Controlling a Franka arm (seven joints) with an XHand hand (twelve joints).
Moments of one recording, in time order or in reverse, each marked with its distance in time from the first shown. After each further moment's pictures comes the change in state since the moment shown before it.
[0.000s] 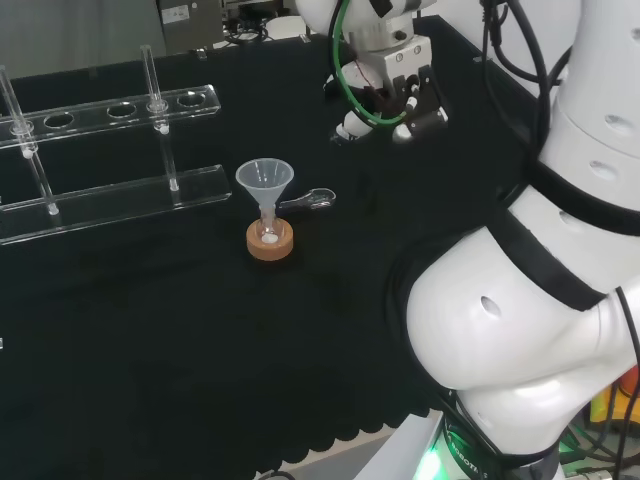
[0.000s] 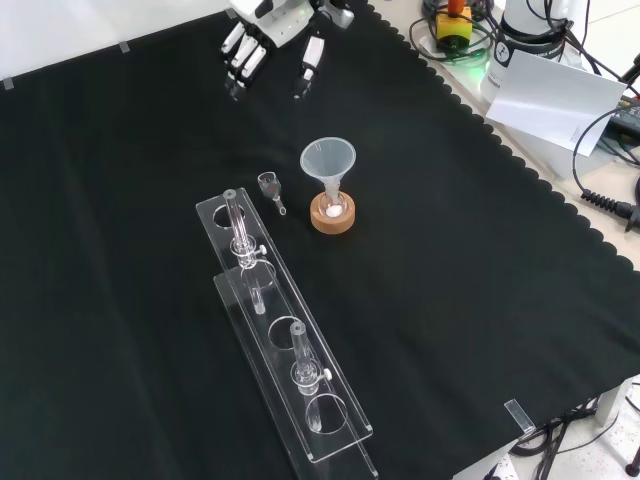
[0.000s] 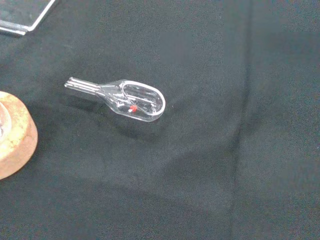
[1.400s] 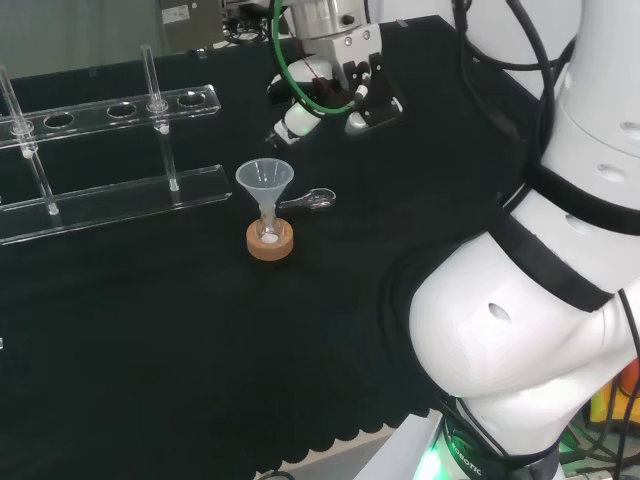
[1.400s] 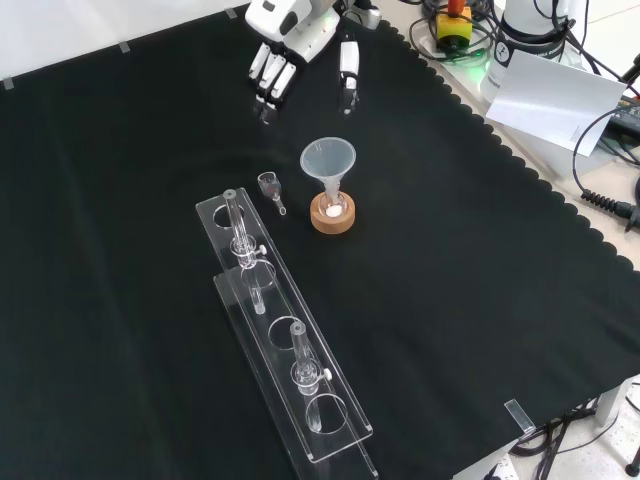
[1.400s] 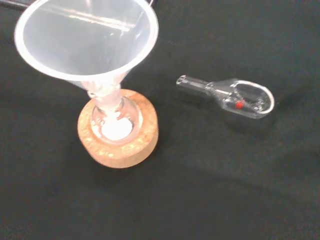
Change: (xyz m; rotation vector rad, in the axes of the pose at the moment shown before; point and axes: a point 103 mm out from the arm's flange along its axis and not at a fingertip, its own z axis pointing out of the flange) arm 0.082 -0.002 -0.031 0.121 0.066 -0.125
